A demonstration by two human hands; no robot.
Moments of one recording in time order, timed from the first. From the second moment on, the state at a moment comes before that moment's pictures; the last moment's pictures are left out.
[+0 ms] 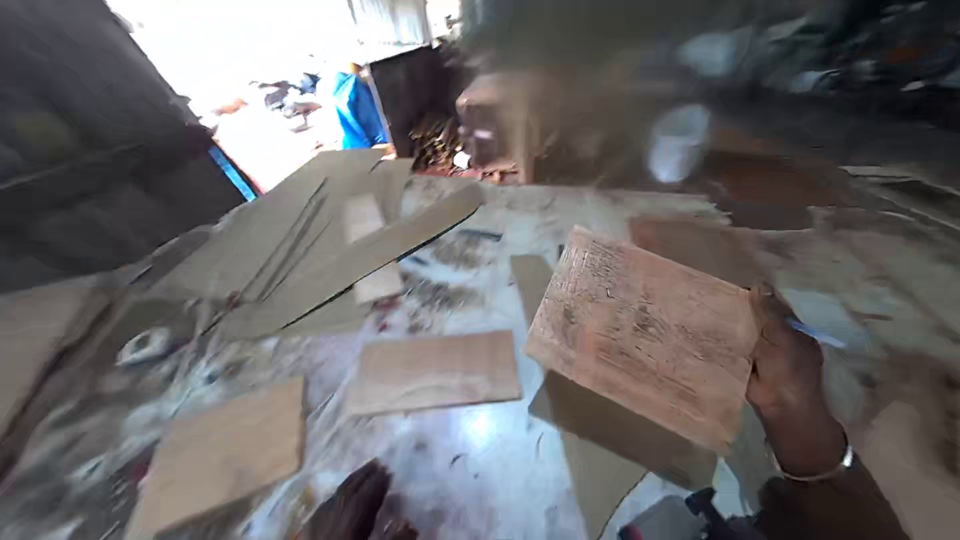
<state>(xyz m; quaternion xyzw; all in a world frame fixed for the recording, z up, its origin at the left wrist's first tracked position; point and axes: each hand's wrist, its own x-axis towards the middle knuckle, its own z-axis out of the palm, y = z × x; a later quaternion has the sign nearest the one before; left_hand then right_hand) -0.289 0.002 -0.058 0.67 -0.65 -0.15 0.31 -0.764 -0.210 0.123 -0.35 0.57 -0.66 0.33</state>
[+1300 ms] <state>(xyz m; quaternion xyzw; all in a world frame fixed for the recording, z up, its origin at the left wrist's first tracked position) -0.074 -0.042 -0.031 0.69 -0.69 -0.11 0.20 -0.406 0.015 -0.052 -0.71 0.68 -0.16 0.11</state>
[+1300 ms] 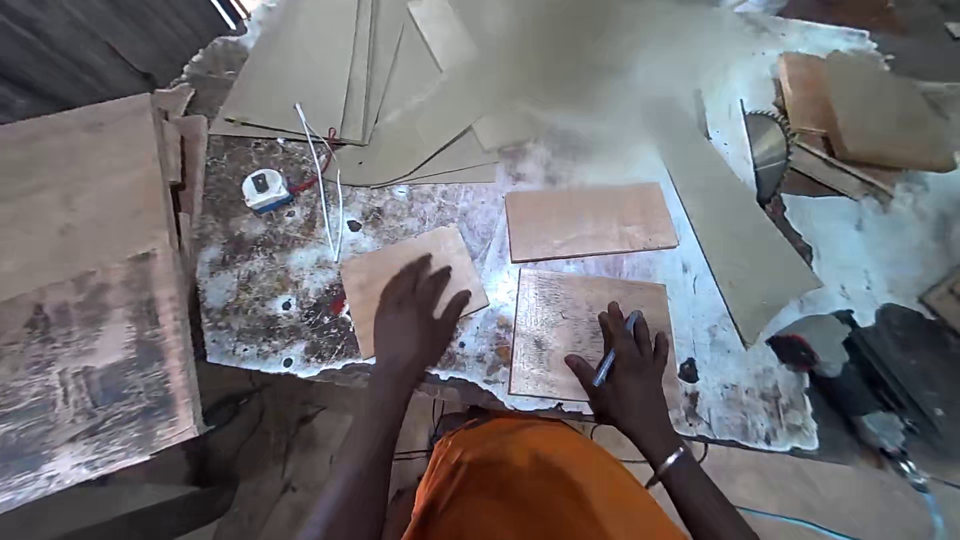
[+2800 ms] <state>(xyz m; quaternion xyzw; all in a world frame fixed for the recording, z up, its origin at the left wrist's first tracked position) -0.152 -0.020 -0.063 0.67 -0.72 -0.06 0.13 -0.415 -0.022 -0.067 -0.86 0.47 -0.19 0.09</state>
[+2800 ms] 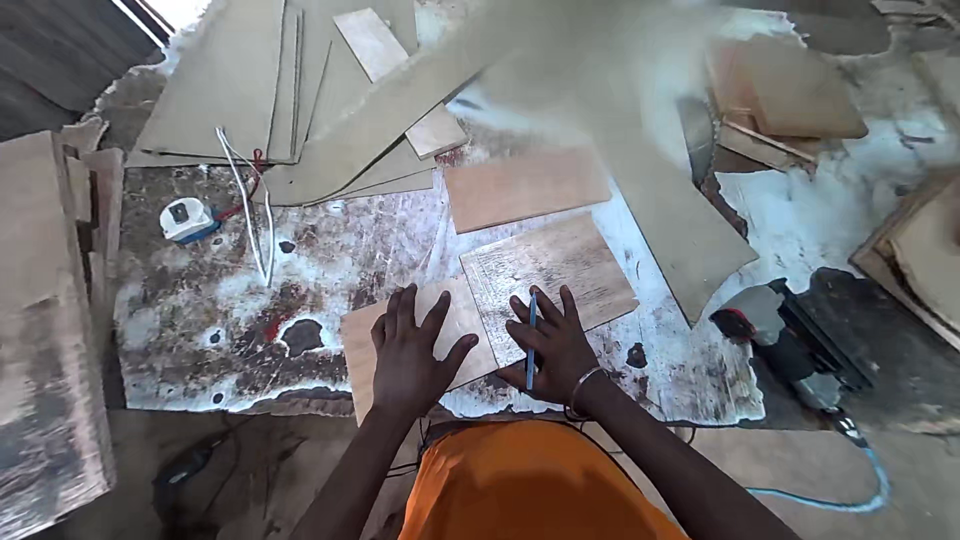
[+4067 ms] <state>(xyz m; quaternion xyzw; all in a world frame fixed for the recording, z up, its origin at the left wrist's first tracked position) -0.084 0.096 -0.068 0.71 -0.50 -0.16 0.48 -0.499 -0.159 0.204 -0.87 0.42 -0.18 0.17</state>
